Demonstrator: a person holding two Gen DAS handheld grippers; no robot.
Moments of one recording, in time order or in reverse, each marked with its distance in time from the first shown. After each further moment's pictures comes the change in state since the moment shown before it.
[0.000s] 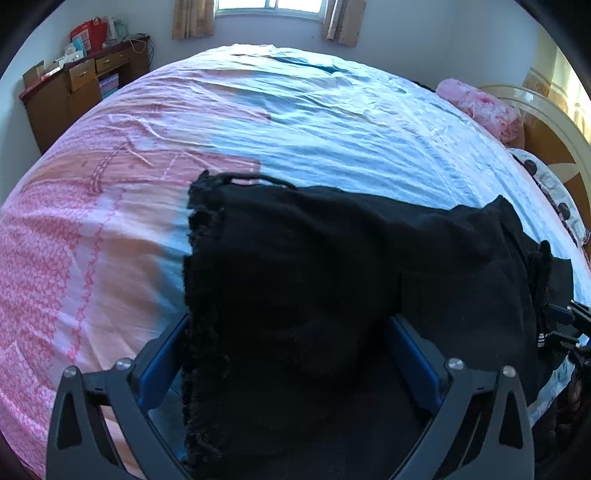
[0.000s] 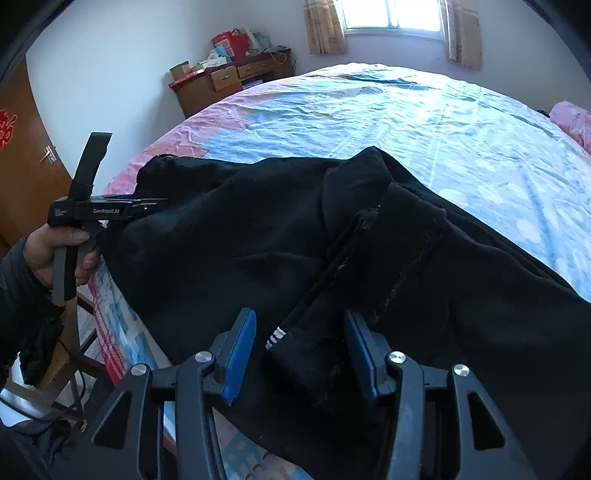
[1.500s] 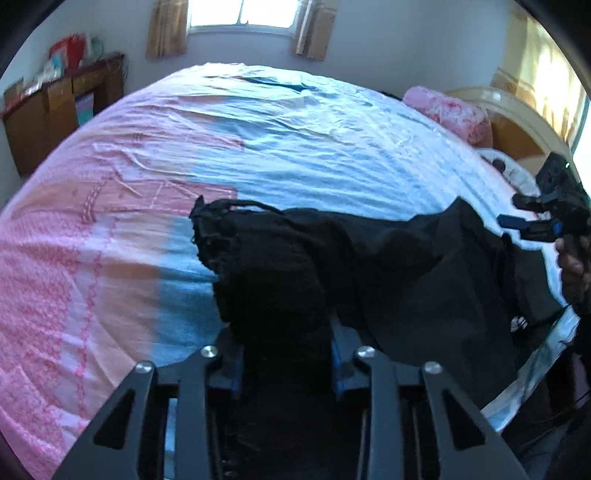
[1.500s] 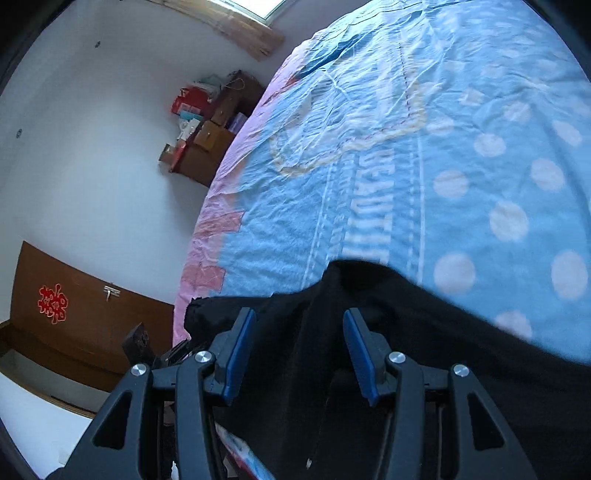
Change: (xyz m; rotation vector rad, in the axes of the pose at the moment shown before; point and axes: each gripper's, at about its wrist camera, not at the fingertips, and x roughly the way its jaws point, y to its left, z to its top) left arm -0.021 -0.002 -0.002 0.066 -0.064 -0.098; right arm 0.023 -0.118 0.100 0.522 0.025 0.396
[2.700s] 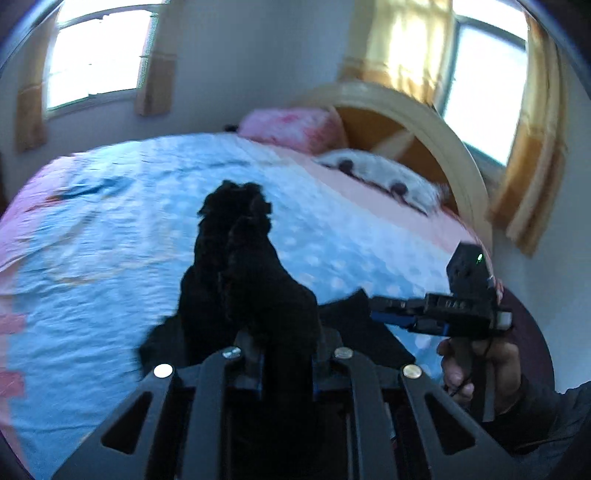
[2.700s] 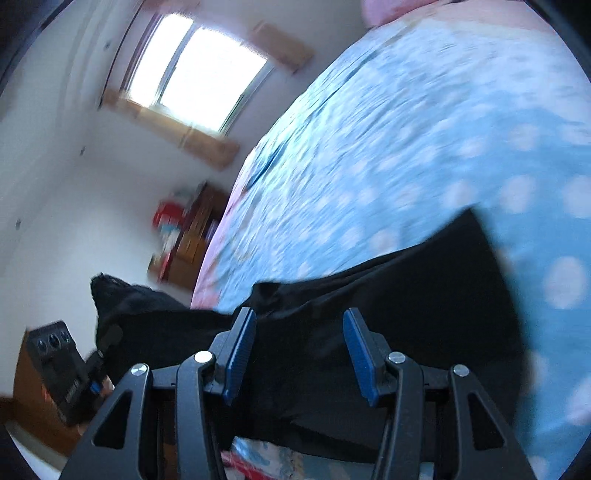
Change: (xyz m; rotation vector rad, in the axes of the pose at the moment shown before) left arm -0.055 -0.324 0.083 0.360 -0.110 -0.389; right arm -0.199 -0.087 -0.130 0.262 -0.484 -0.093
